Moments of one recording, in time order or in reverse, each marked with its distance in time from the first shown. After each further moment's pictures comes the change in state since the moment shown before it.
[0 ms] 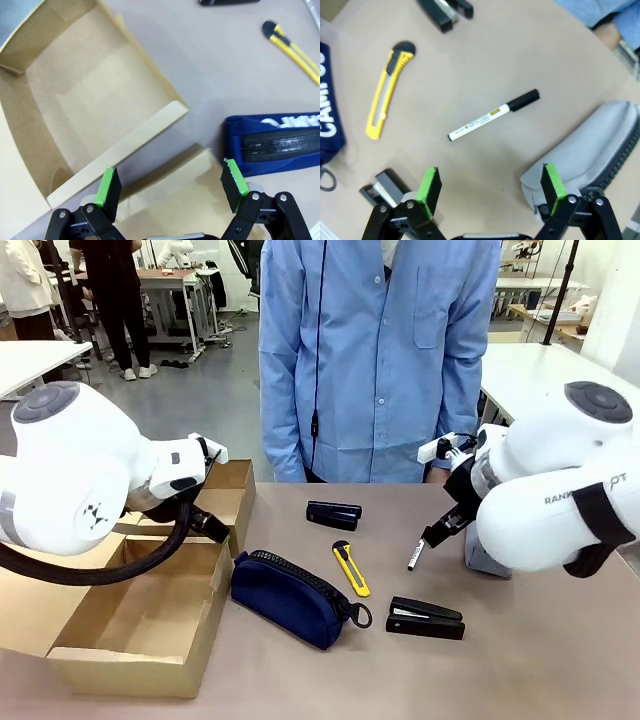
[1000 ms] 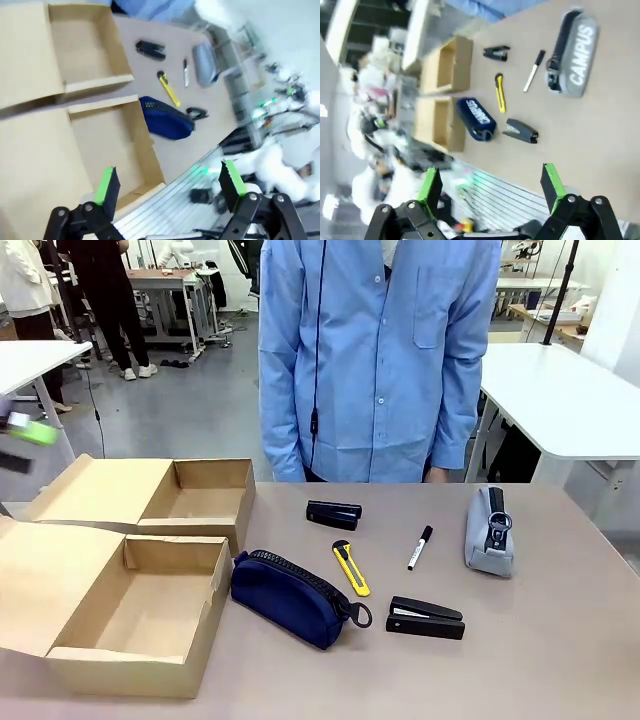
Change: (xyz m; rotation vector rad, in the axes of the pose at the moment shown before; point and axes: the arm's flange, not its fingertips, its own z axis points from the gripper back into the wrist) left arm -0.138 0.172 0.240 -0.606 -0.265 0.626; right arm -0.189 -0.194 0.271 0.664 -0.237 -0.918
